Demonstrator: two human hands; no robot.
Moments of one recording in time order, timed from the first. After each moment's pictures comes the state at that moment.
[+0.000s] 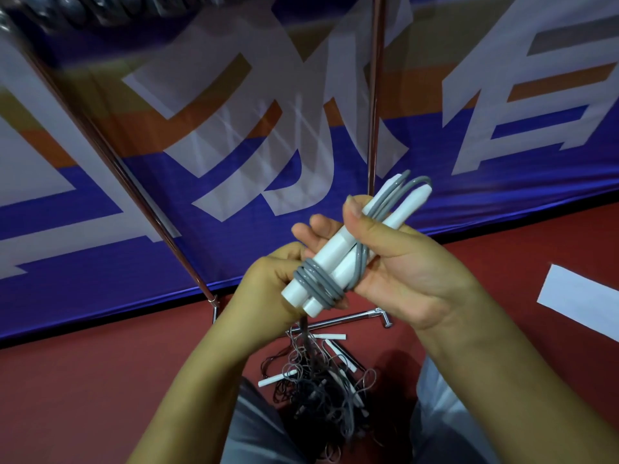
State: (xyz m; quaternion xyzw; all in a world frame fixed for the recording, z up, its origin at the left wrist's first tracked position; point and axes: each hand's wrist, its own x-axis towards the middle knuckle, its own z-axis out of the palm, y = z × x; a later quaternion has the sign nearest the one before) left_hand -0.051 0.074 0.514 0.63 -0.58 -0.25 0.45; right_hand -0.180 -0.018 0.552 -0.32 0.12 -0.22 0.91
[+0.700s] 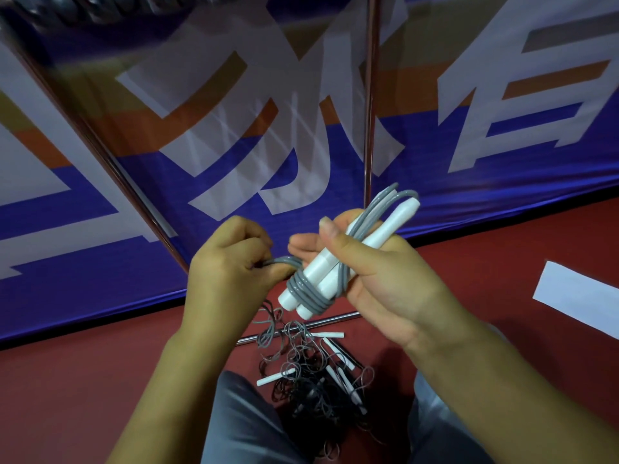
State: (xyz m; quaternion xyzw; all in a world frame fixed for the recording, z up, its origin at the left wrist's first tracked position) left_hand -0.030 0.078 0.510 0.70 -0.57 0.17 0.39; right_hand -0.175 -0.009 0.531 -0.41 0.19 -0.27 0.85
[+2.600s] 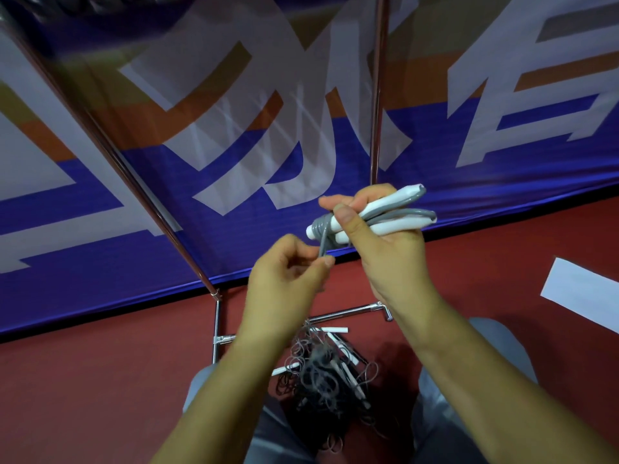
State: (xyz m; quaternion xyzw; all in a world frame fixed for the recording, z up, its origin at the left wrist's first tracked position) left_hand -0.074 0.059 0.493 0.71 -0.33 -0.22 0.58; right_hand -0.151 -0.039 0.492 -0.56 0.15 -0.50 0.65
